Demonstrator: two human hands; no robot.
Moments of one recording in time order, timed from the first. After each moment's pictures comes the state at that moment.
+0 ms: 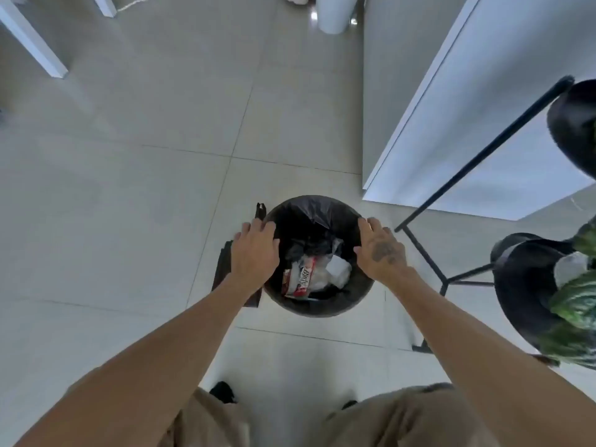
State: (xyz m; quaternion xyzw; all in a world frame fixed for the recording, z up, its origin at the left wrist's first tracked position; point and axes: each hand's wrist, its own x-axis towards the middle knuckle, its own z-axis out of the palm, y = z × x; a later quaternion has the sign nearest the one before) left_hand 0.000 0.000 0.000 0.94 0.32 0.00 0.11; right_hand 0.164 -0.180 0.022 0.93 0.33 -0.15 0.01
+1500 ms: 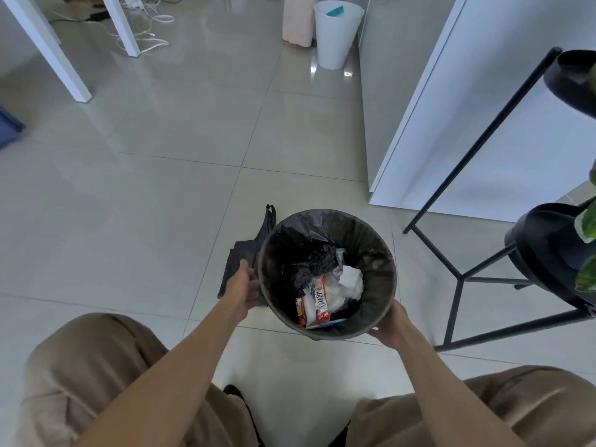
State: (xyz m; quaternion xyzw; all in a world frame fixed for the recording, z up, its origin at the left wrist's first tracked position) left_hand -0.099 0.000 -0.128 0.40 0.55 0.02 0.73; right_hand 0.069 -0.275 -0.129 0.64 -0.24 -0.43 -0.59
